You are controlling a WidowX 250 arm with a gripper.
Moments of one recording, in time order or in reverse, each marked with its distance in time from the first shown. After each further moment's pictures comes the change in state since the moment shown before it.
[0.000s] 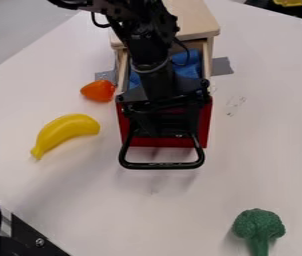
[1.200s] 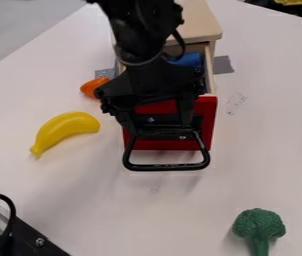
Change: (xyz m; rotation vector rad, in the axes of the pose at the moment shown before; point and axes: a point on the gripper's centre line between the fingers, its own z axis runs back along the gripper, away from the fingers) arm -0.030 -0.018 0.063 0.007 -0.127 0.091
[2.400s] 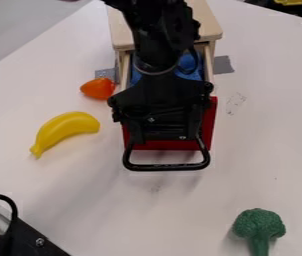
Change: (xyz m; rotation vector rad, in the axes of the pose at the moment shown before) arm -0.002 -0.002 -0.027 0.077 0.037 -0.009
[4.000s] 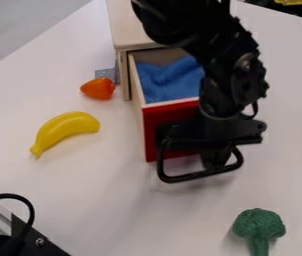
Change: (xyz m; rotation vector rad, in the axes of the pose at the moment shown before) arm -0.027 -0.051 -0.044 0.001 -0.009 -0.061
